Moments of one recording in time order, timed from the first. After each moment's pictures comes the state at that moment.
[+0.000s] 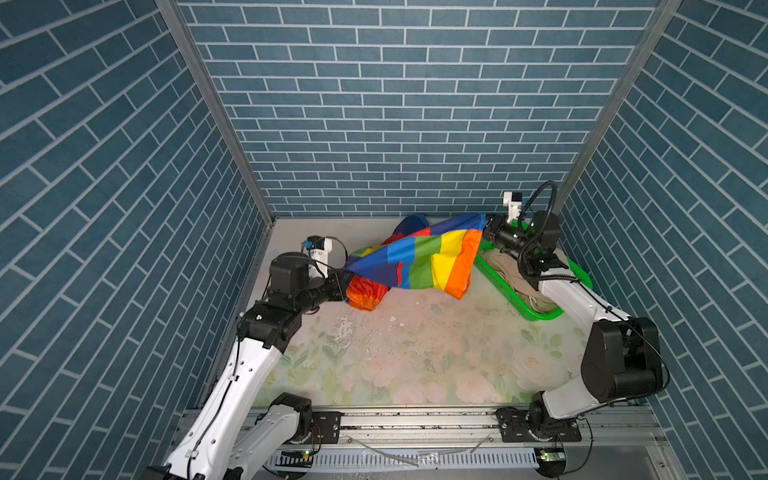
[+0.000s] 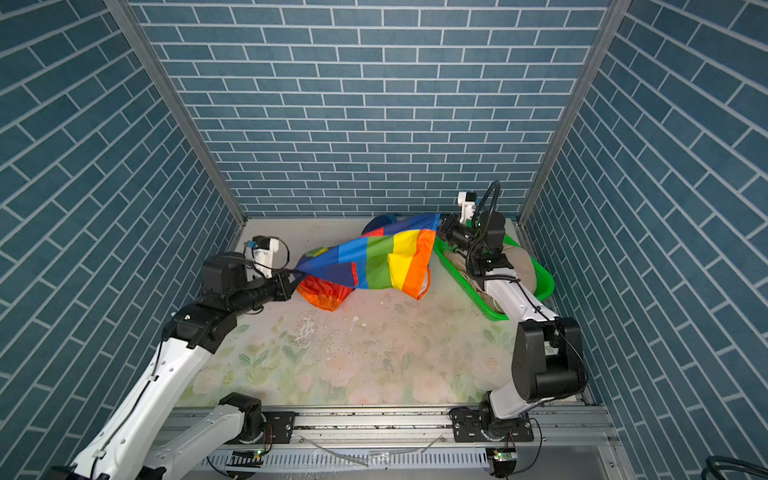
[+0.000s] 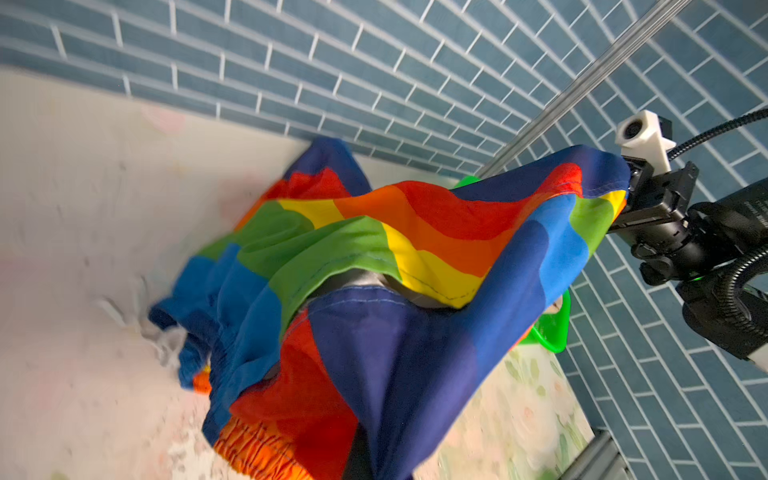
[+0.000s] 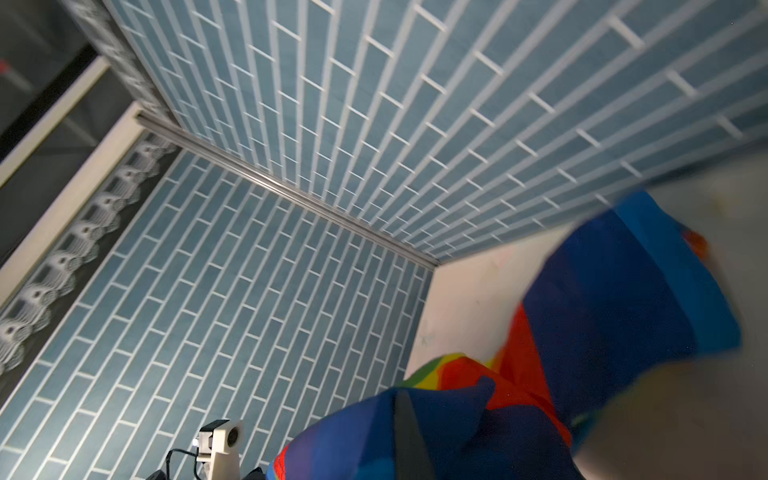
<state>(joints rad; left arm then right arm) -0.28 0.87 0.90 -0.54 0.37 -0.49 0.17 1.50 1.01 0.43 -0.76 1.06</state>
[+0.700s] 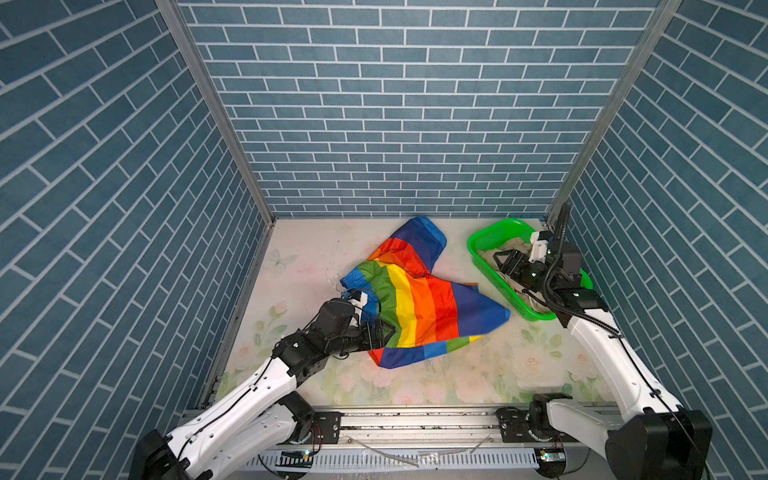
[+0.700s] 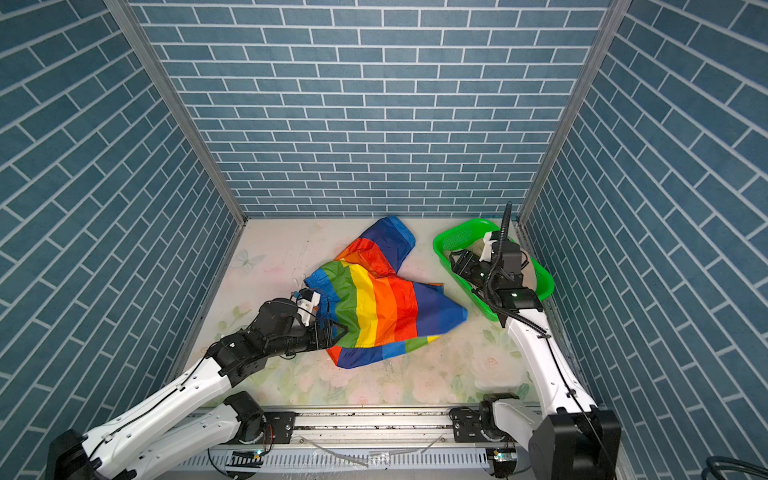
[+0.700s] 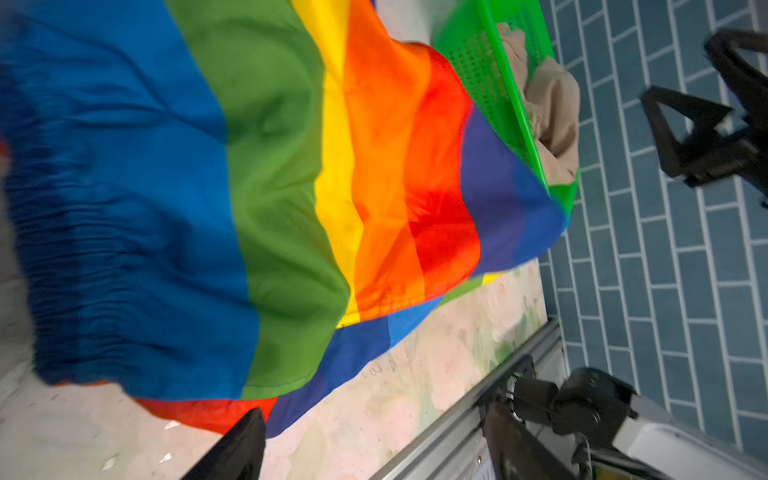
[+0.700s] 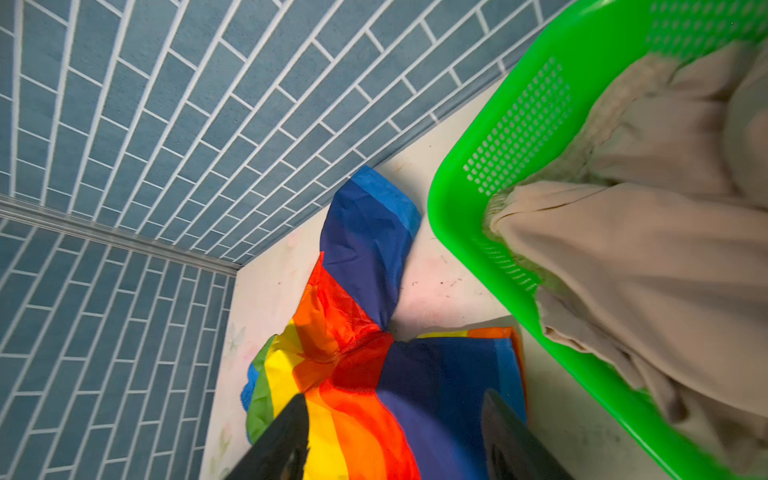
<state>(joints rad) -0.67 0.82 0.61 -0.49 0.21 -0.81 0.13 1.07 0.95 -0.37 -0.28 0.61</state>
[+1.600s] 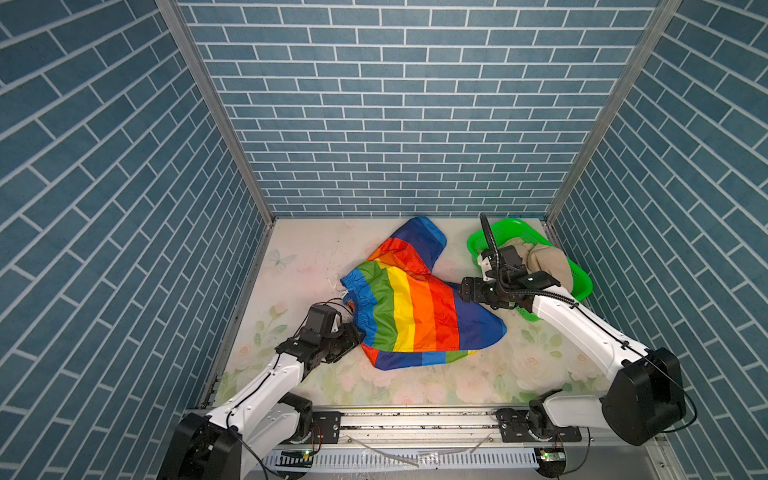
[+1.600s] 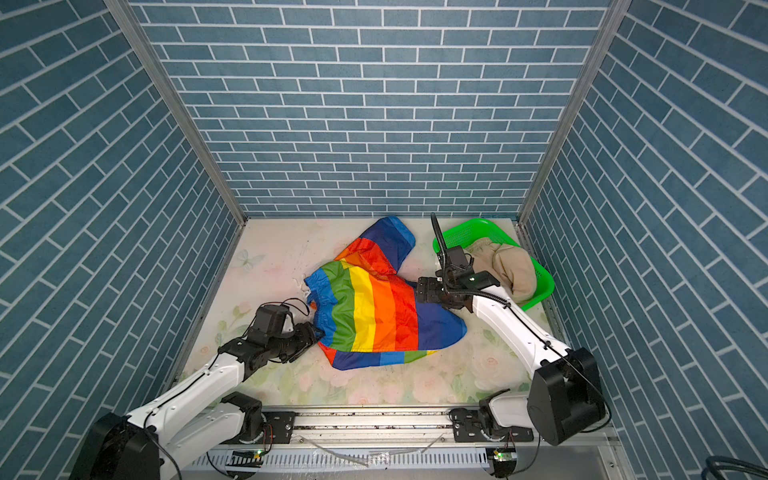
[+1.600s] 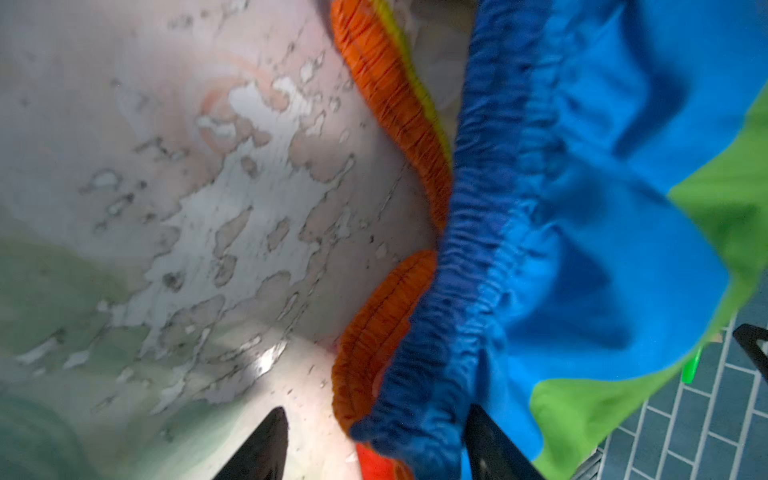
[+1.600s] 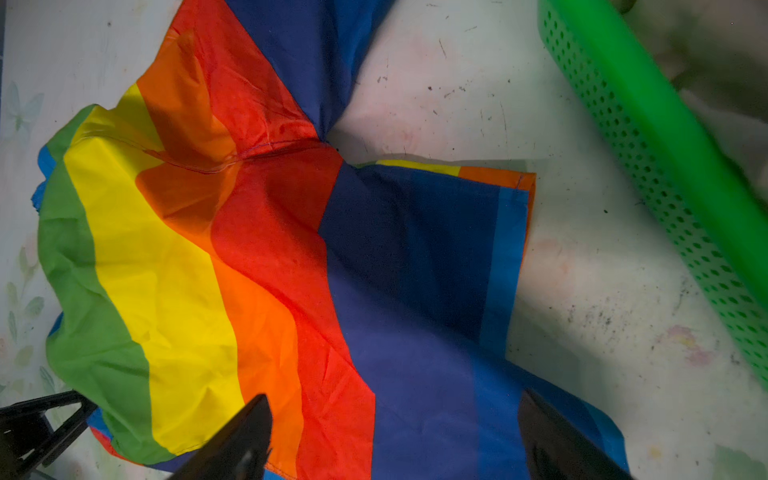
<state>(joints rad) -0.35 0.97 0.33 -0.28 0.32 -0.92 0.46 1.35 1.04 -0.69 -0.11 0.42</state>
